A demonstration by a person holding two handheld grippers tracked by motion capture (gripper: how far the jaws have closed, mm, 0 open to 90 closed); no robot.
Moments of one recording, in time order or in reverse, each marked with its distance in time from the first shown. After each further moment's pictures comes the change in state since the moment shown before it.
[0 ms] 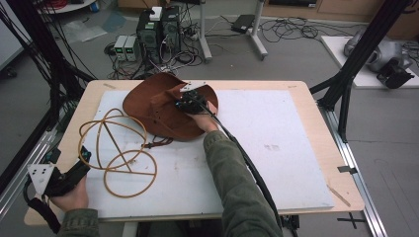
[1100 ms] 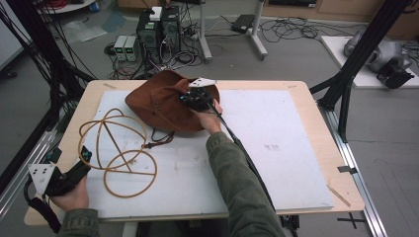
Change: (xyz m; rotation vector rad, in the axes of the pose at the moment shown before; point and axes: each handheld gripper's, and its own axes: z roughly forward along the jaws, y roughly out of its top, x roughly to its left) left arm -0.001 0.000 0.001 0.001 -0.009 0.001; right arm -0.004 0.006 -0.030 -0.138 -0.047 0.084
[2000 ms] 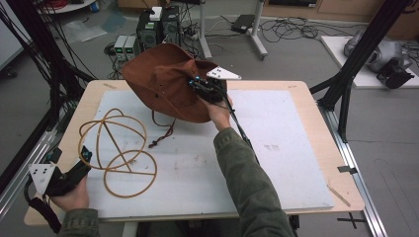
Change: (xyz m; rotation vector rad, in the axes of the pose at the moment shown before) left arm -0.001 0.000 0.000 -0.001 0.002 0.000; right arm -0.010 0.032 -0.057 -0.279 0.038 0.047
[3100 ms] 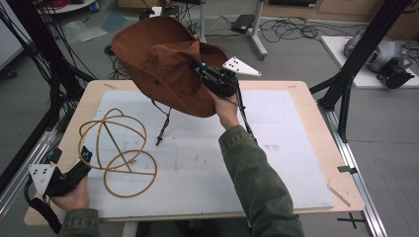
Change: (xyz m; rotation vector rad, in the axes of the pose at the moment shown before) left arm -0.001 0.000 0.000 -0.001 -0.001 -0.006; right arm 0.017 0.049 -0.045 -0.219 0.097 0.033
